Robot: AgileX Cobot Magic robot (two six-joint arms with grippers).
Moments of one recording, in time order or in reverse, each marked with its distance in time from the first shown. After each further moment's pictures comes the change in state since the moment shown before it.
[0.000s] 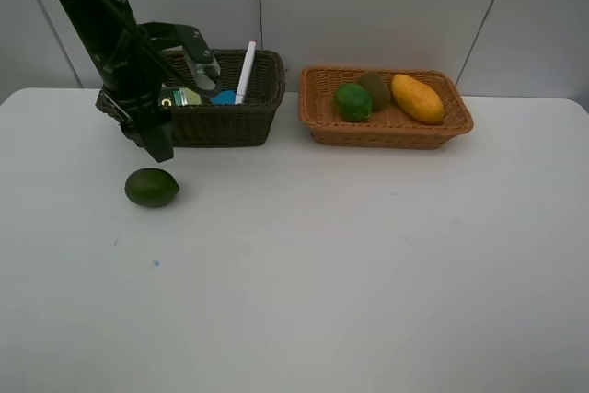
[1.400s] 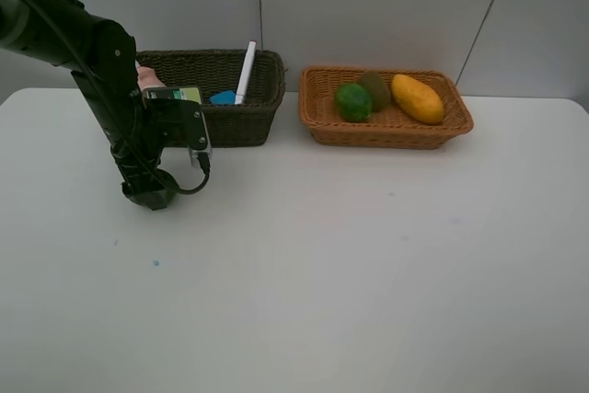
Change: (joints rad) left arm -0.003 0.071 0.261 0.121 -0.378 0.037; right arm 0.000 0.000 0.000 0.000 0.000 0.000
